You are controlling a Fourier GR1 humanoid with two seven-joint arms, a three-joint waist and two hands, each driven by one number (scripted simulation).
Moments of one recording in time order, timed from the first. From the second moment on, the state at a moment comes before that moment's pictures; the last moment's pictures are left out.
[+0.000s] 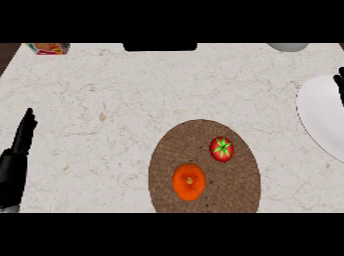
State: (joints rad) left arm 0.07 0.54 -0.21 -1.58 0.08 0.44 -0.15; right arm -0.14 -0.56 0.07 -1.69 -0.17 -0.26 -0.02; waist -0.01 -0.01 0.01
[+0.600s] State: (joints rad) left arm 0.02 0.33 -0.31 -1.48 0.27 0.29 0.06; right arm -0.37 -0.56 0.04 -1.45 -0.16 -0.17 -0.12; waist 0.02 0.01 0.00
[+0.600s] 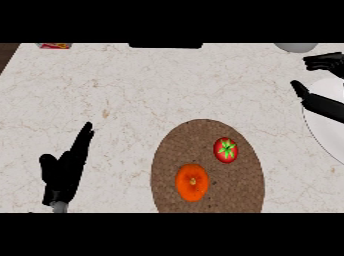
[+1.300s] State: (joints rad) left arm -0.01 0.30 -0.28 -1.46 0.31 0.24 0.17; right arm -0.37 -0.67 0.08 -1.39 -0.10 0.10 -0.17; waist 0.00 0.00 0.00
